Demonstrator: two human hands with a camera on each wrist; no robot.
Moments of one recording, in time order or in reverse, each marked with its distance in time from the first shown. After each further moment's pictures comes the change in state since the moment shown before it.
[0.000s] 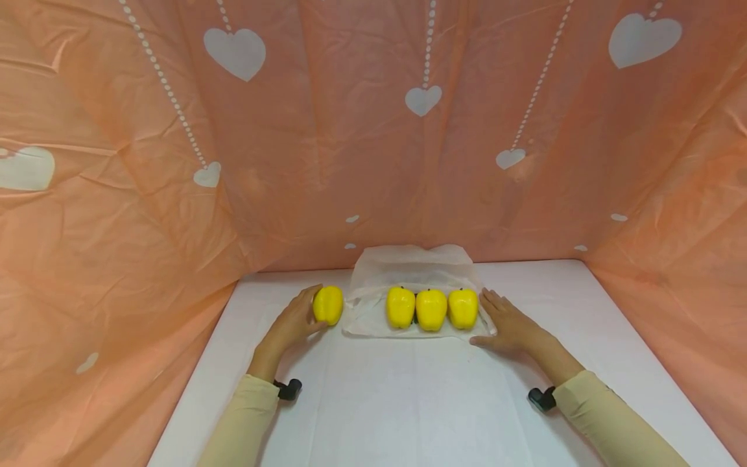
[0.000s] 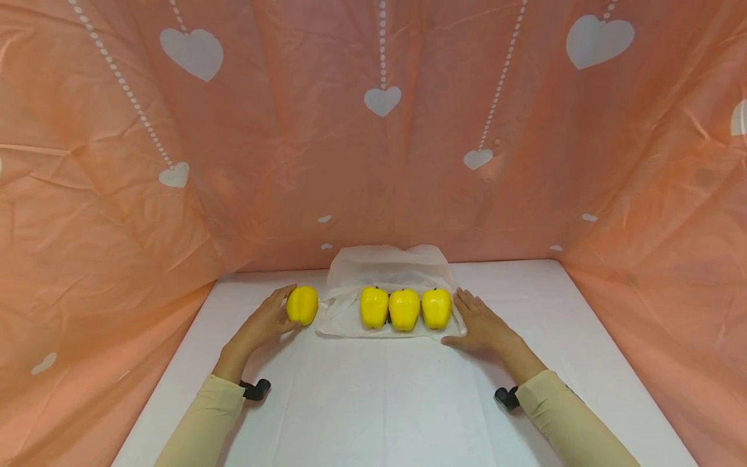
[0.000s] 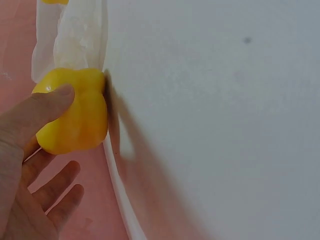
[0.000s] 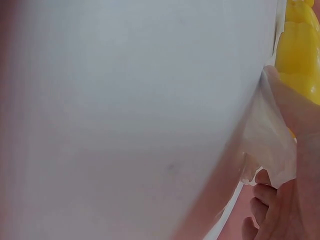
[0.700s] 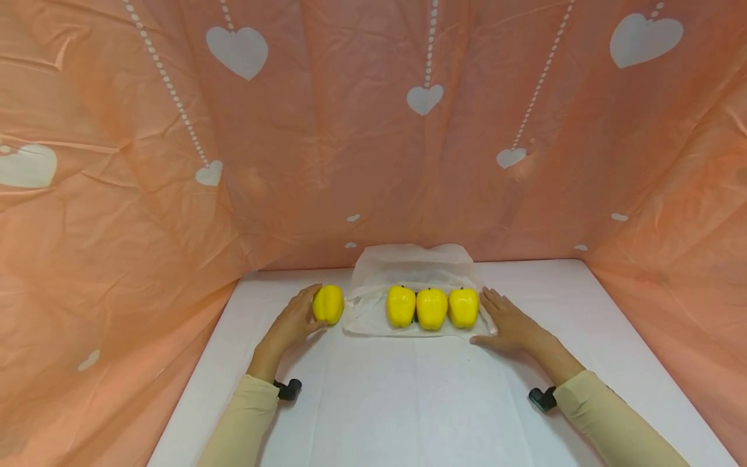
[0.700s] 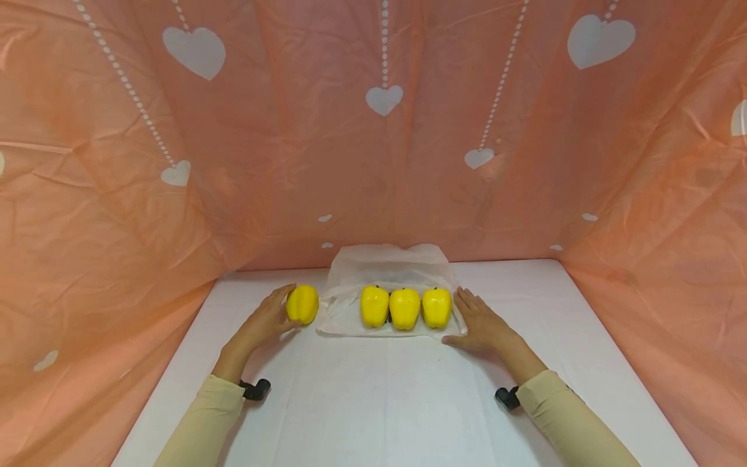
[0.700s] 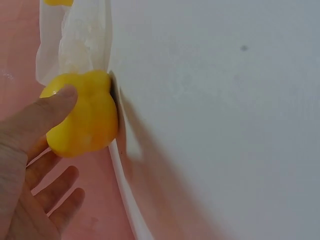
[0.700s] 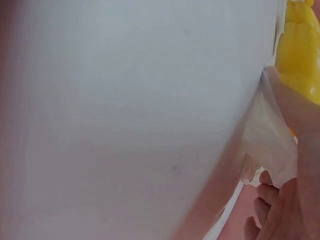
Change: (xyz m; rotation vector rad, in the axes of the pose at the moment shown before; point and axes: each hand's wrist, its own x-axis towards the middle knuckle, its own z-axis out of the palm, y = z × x) left_hand -0.003 0.000 -0.001 0.012 0.004 0.006; right_hand -0.004 -0.002 -0.001 0.011 0.043 -0.048
